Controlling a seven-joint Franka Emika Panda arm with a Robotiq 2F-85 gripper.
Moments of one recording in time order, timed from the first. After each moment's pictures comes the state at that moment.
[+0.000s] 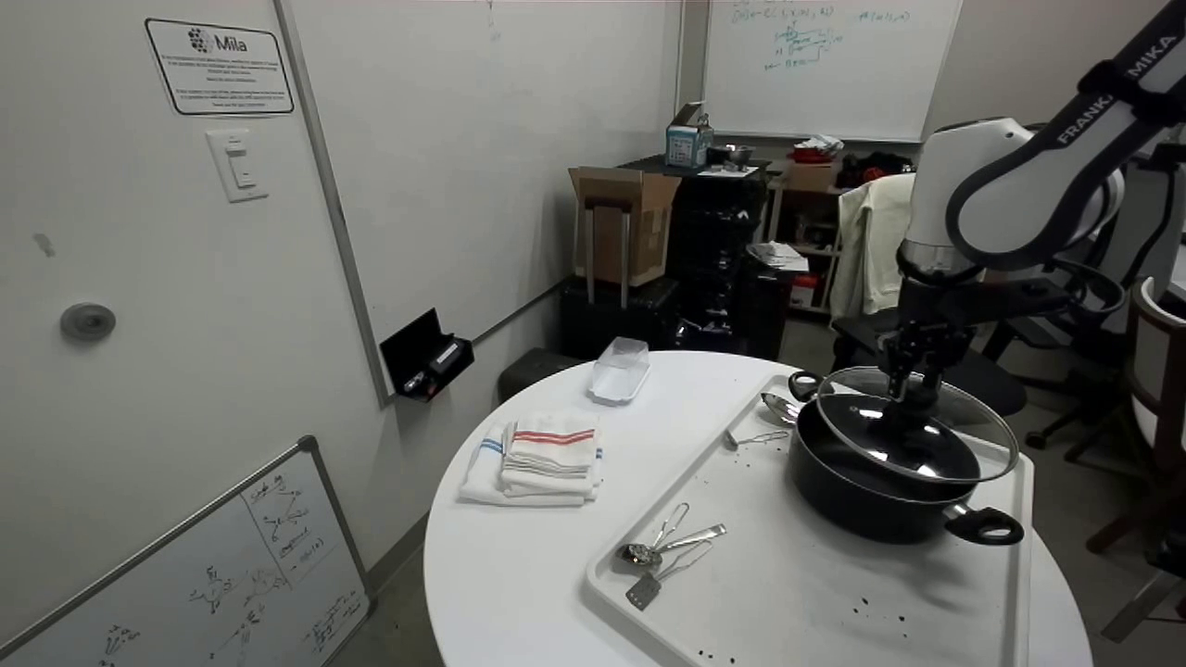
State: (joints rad) arm -0.03 0.43 -0.16 -2.26 0.04 2.61 0.39
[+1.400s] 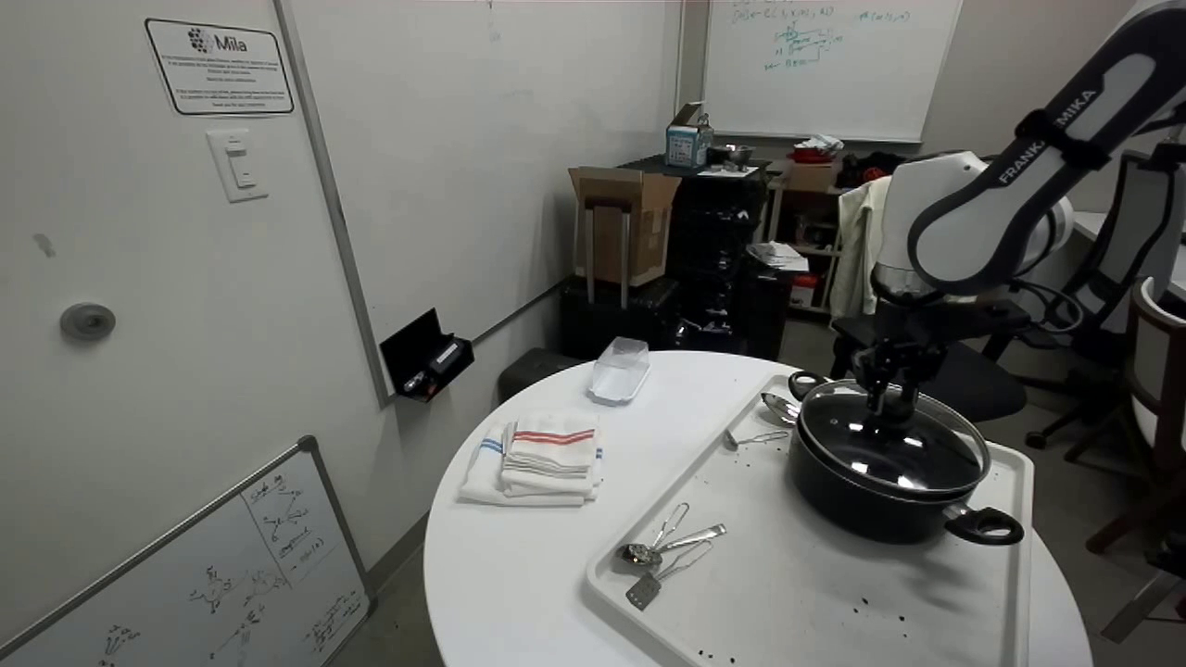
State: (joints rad) arm -0.03 0.57 -0.16 -2.15 0.06 2.61 0.40
